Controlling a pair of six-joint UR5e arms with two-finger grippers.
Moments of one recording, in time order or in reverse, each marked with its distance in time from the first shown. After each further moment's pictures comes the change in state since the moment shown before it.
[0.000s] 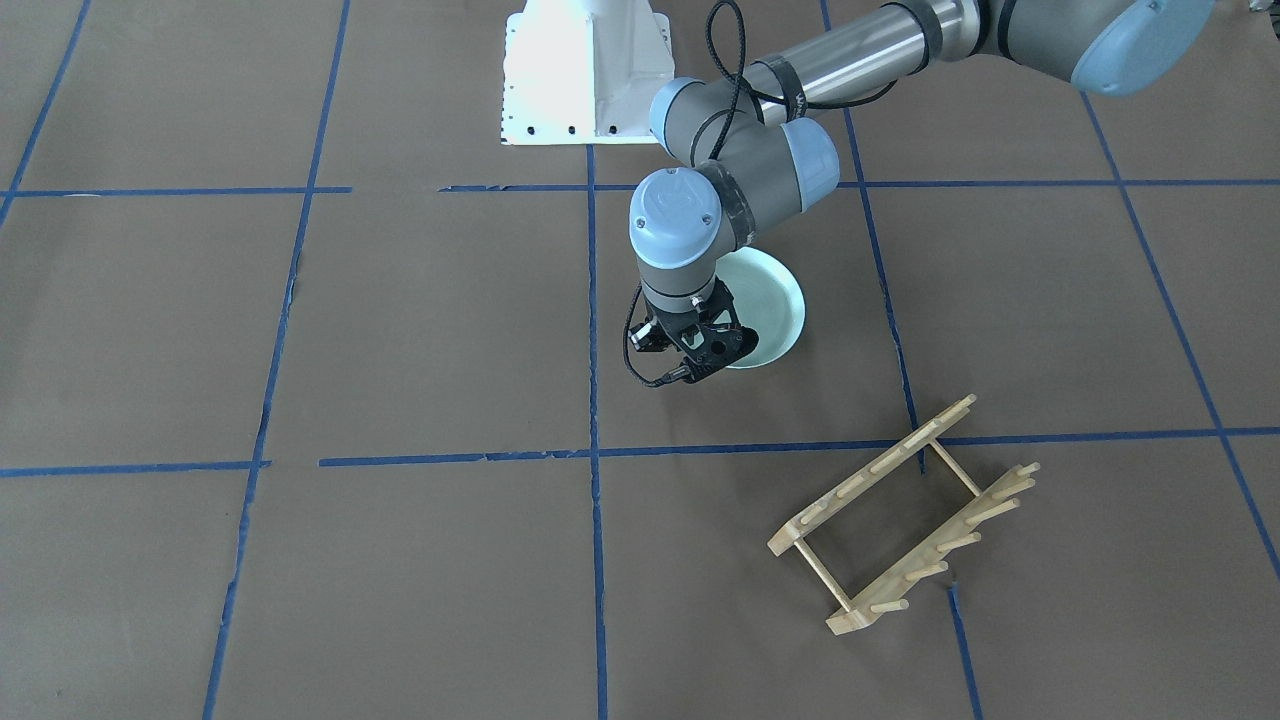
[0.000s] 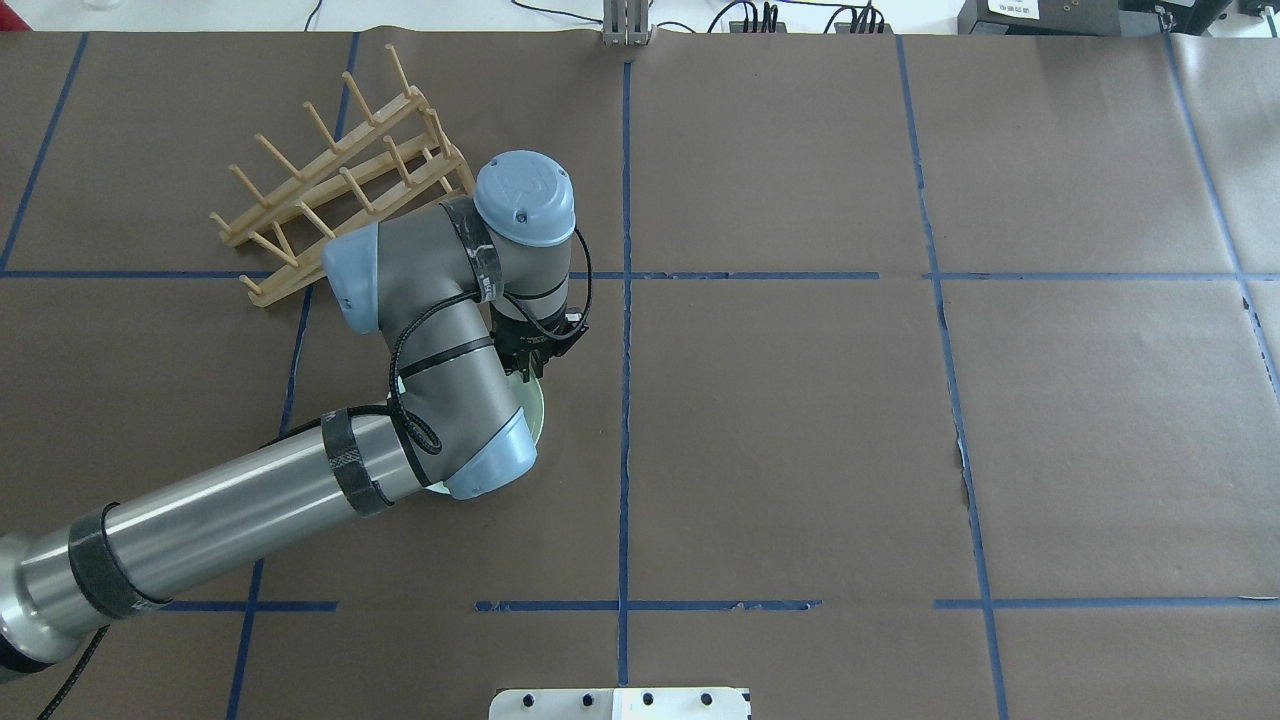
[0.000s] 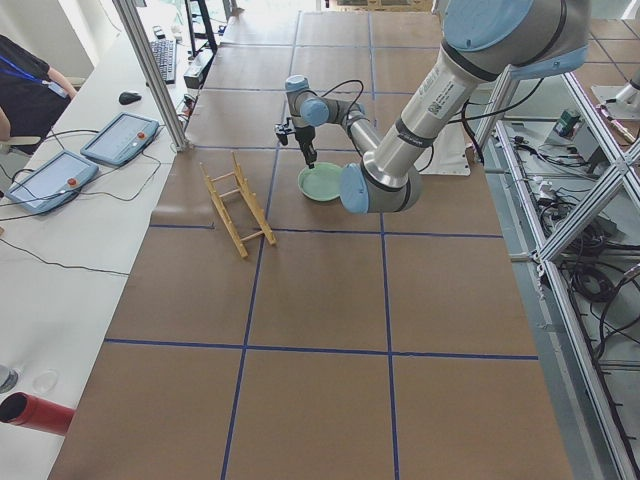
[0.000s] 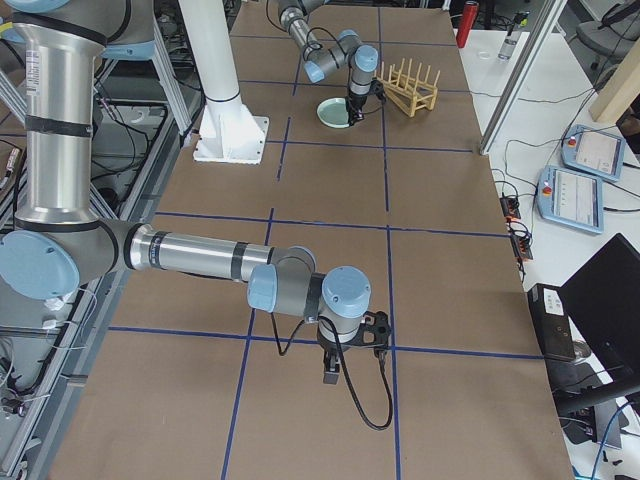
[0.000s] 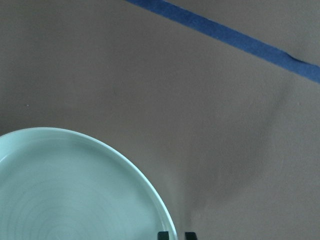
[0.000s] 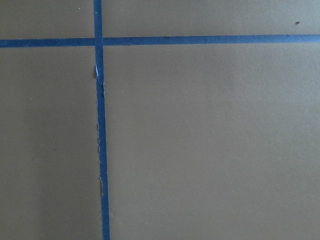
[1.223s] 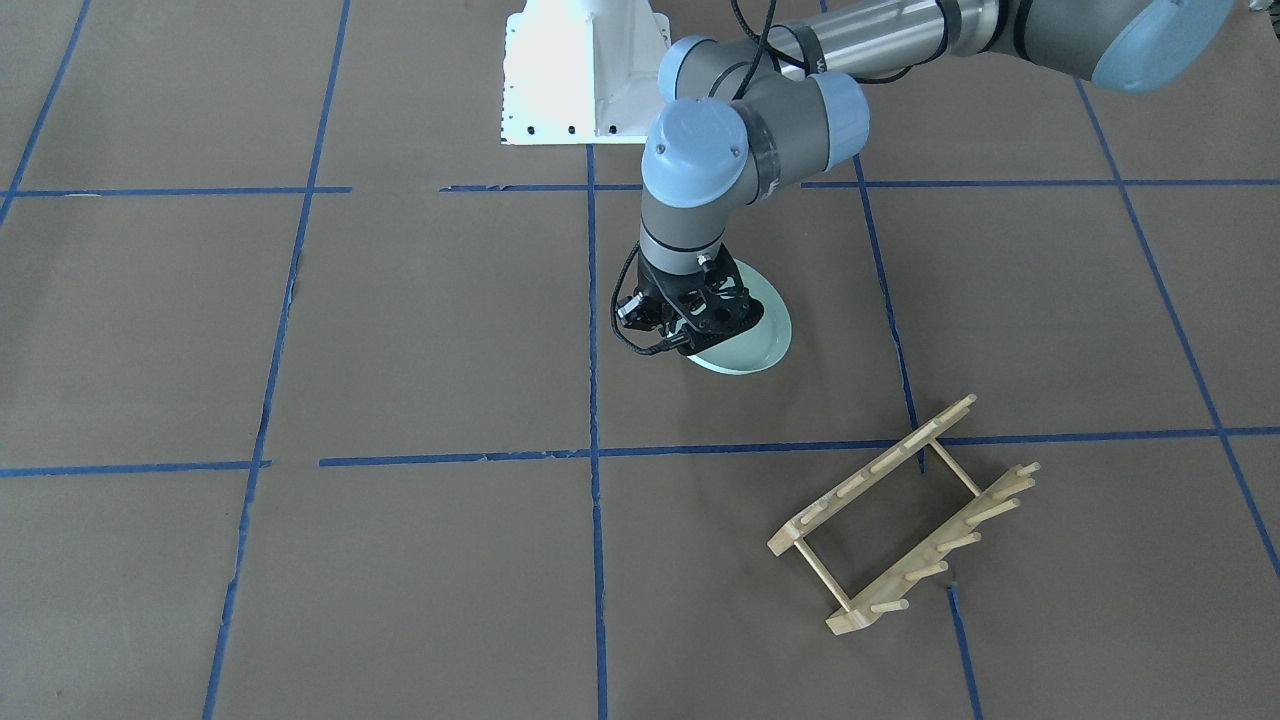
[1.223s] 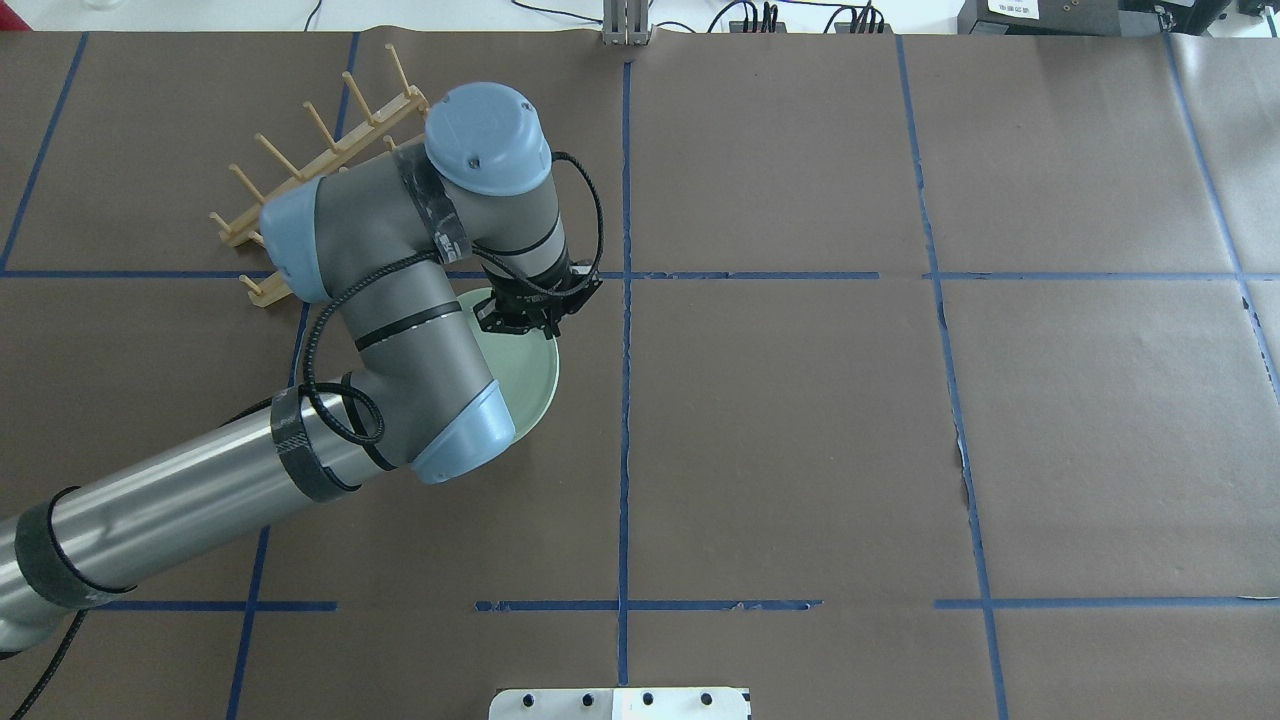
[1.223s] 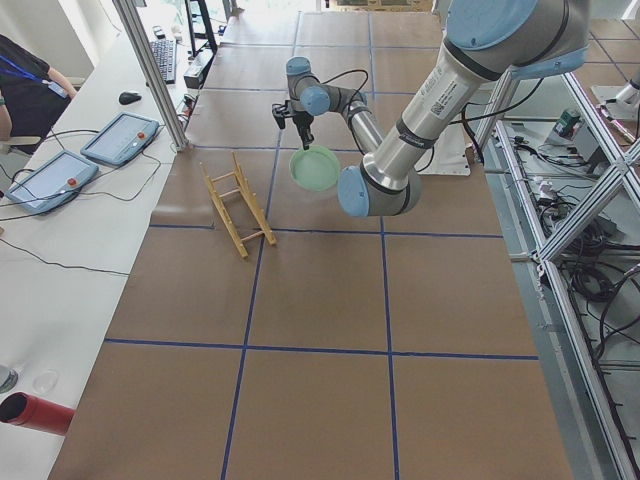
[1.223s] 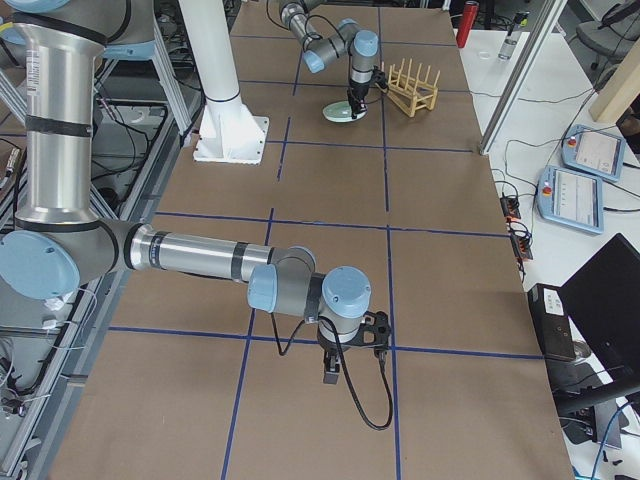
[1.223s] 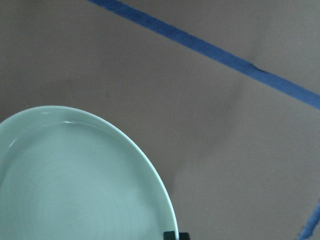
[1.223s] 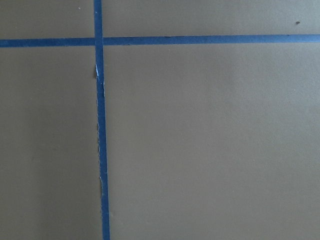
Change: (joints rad) left arm -0.062 0.013 -0.199 -0.029 -0.010 -0.021; right arm 0.000 0.000 0.000 0.000 0.000 0.000
